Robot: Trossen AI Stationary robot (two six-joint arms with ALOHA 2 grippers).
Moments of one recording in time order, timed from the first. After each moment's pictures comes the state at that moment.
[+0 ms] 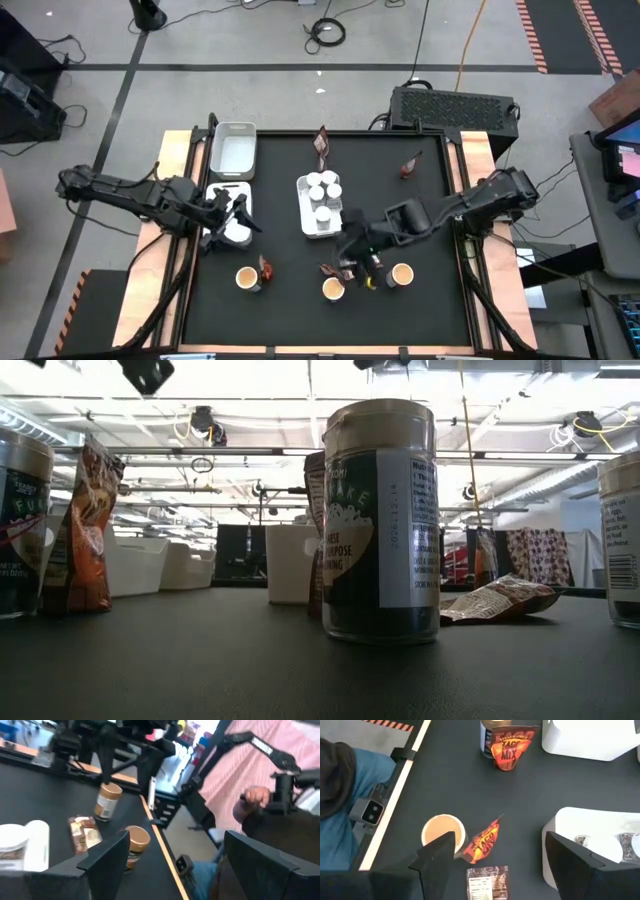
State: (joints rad) left arm -0.21 0.69 0.60 -0.04 0.28 -0.41; right arm 0.33 1.65 1.56 -0.78 0.07 0.12
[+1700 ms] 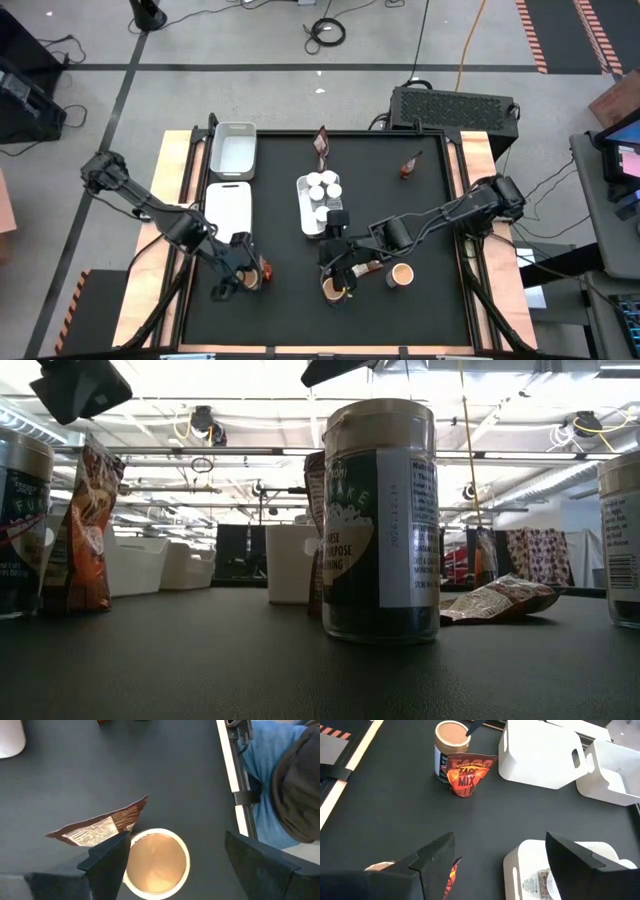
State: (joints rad) left arm -0.58 1.20 0.93 -0.70 0.03 -0.49; right arm 0.36 1.77 1.56 -0.58 0.34 0.04
